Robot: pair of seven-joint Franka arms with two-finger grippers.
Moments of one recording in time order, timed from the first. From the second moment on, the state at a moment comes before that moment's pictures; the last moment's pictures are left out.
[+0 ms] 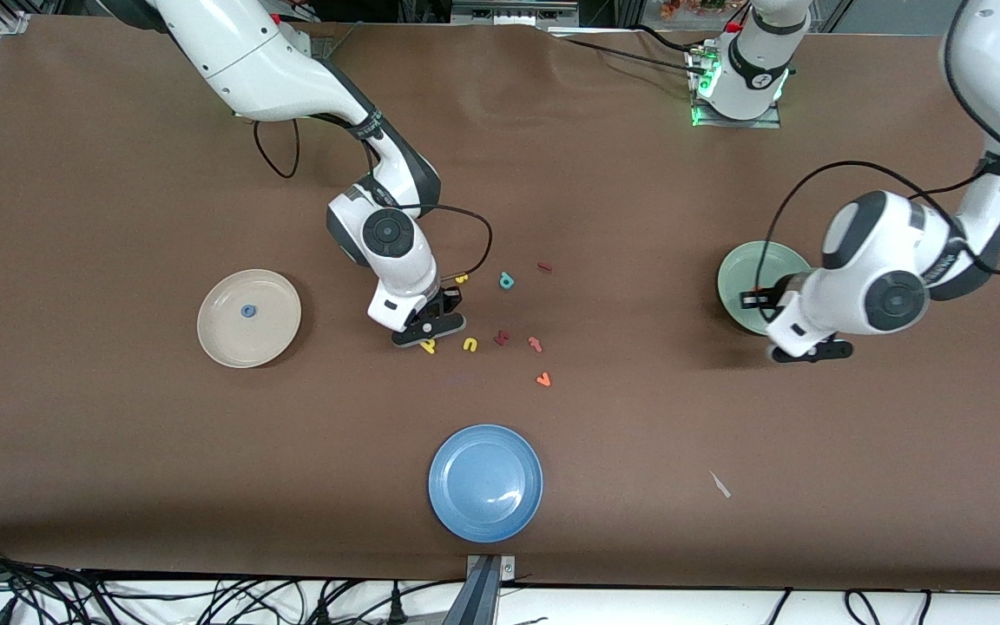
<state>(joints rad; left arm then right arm) 0.68 0.57 -0.81 -1.87 0.35 1.86 -0.37 0.42 0.71 0.22 -1.75 -0.23 2.49 0.44</state>
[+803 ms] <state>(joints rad) 0.76 0.63 -0.80 -1.91 0.40 1.86 -0.29 0.25 0.48 0.10 -1.79 -0.23 2.21 -0.07</state>
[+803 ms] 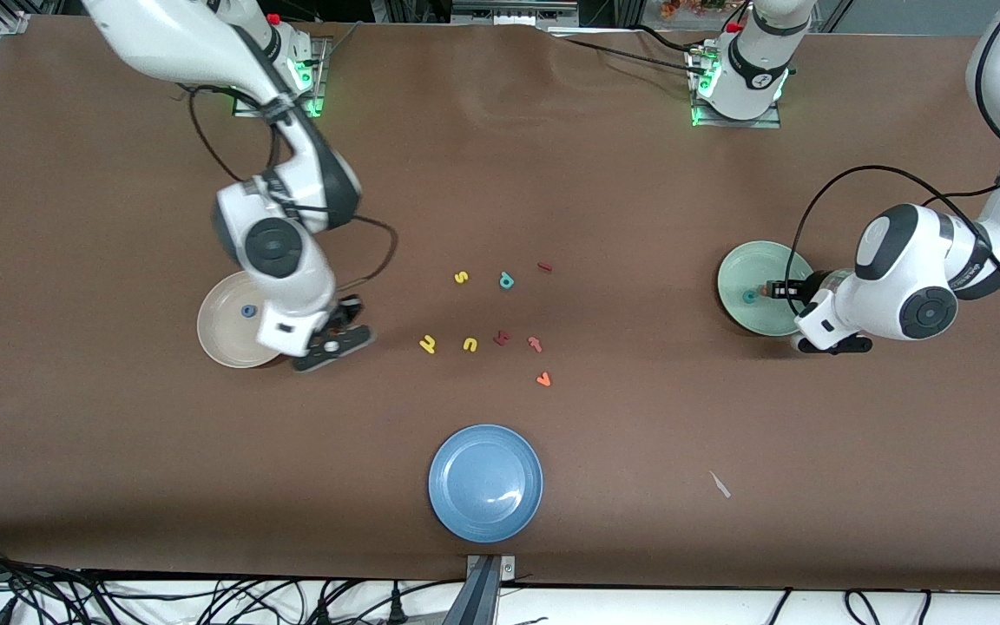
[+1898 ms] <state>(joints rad) 0.33 0.65 -0.94 -1.91 0.39 2.19 -1.44 0.19 0.35 -0.01 -2.04 -0.14 2.27 -0.32</state>
